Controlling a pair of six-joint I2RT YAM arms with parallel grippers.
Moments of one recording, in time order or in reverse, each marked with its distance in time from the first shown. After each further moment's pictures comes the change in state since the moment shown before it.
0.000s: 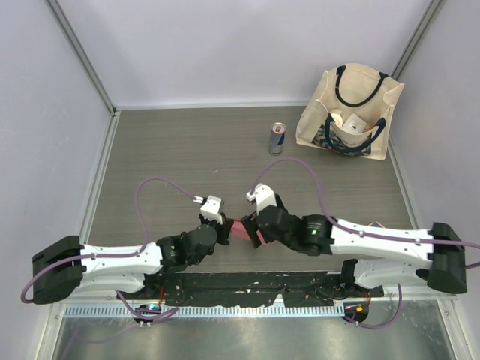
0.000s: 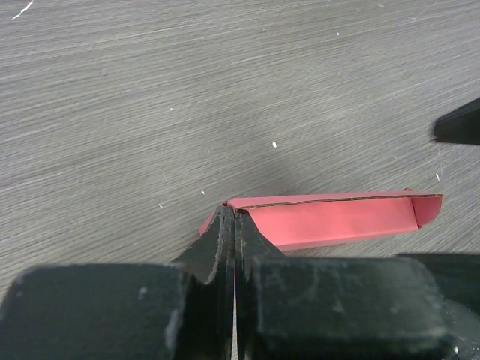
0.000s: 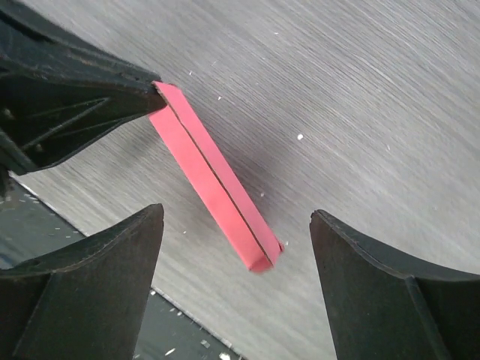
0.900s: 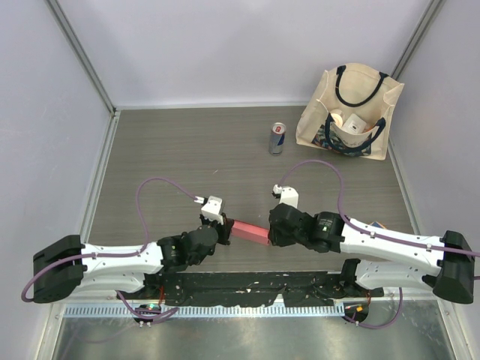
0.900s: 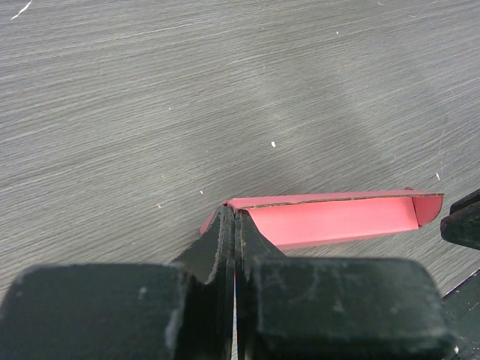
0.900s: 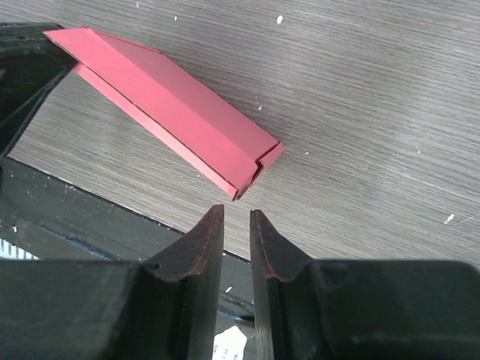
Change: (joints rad) left arm -0.010 0.008 0.005 -0.002 -0.009 0.000; right arm -0.093 -0.139 -0.035 -0.268 -0.142 0.504
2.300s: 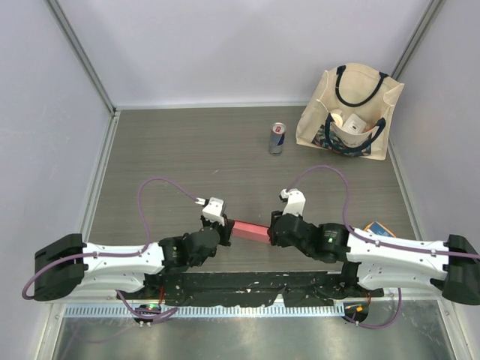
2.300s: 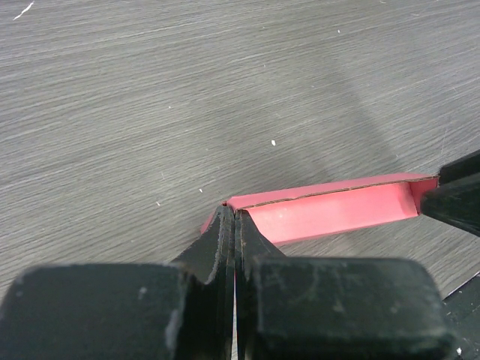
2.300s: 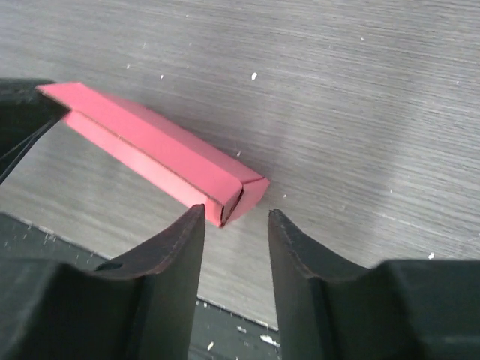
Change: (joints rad) left arm -0.023 0.013 0.007 -0.004 -0.035 -0.005; right arm 0.057 -0.047 -0.151 0.205 0.227 -0.019
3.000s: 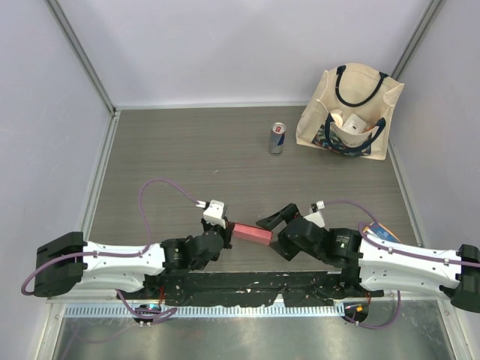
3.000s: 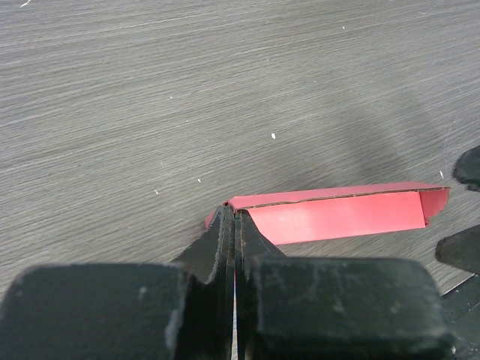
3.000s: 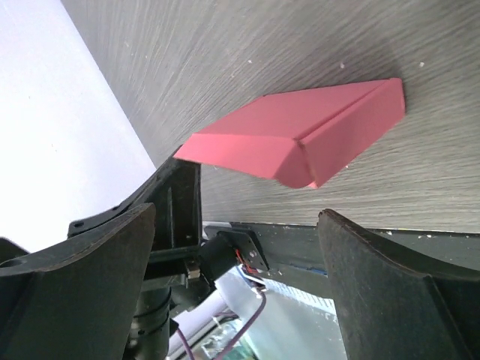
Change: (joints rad) left arm -0.061 0.007 0.027 -0.070 -0.076 -0.055; right arm -0.006 -0.175 -0.061 -0.027 -0.151 1.001
